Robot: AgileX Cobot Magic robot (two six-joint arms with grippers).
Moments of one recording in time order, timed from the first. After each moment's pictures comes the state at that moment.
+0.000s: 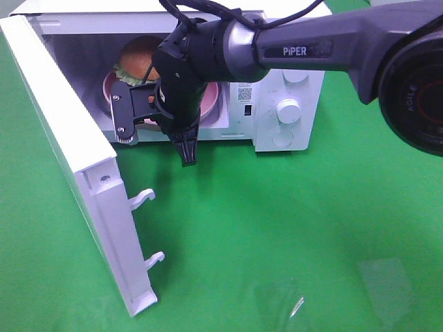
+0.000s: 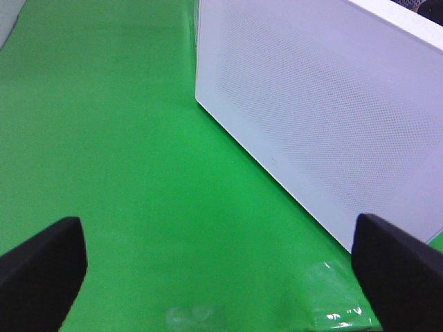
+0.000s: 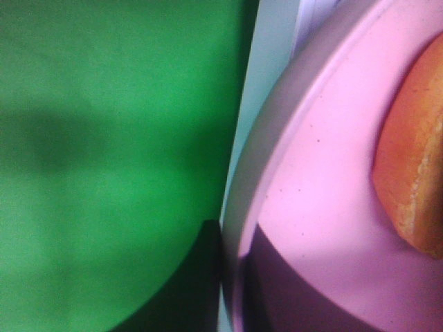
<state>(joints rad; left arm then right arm) 0.02 -0.01 -0.52 -0.17 1.08 0.07 0.76 2.35 -1.87 -0.41 0.60 -0.86</state>
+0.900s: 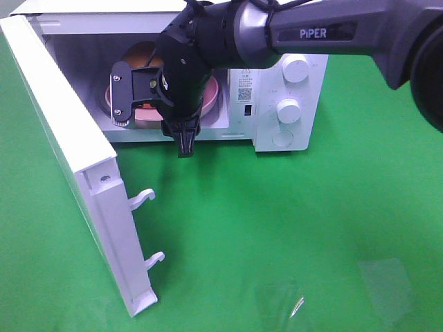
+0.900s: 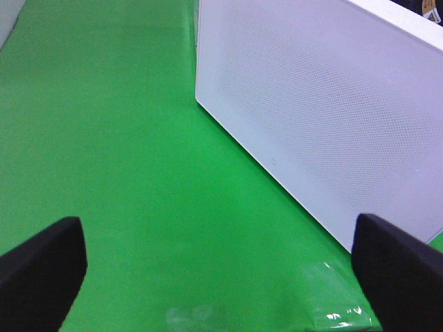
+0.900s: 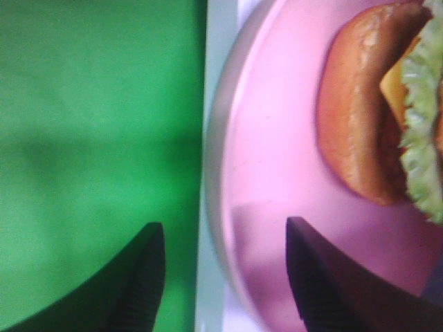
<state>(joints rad) 0.02 -0.01 -0.52 -0.17 1.08 0.07 0.76 2.29 -1.82 -0.43 0.58 -0.75</state>
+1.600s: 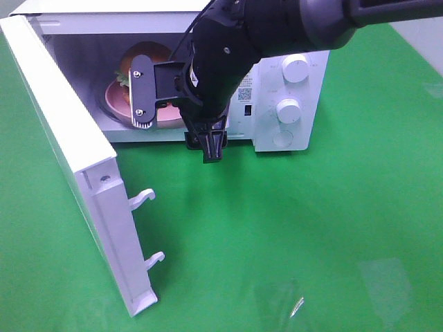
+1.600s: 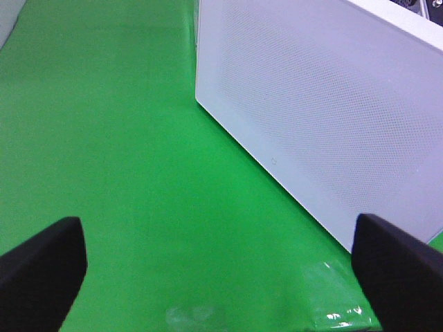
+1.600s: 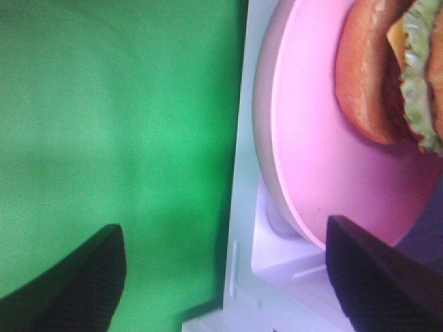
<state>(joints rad) 0.02 -0.01 -0.52 -0.17 1.08 0.07 0.76 2.03 -1.50 -0.43 0.51 -0.74</state>
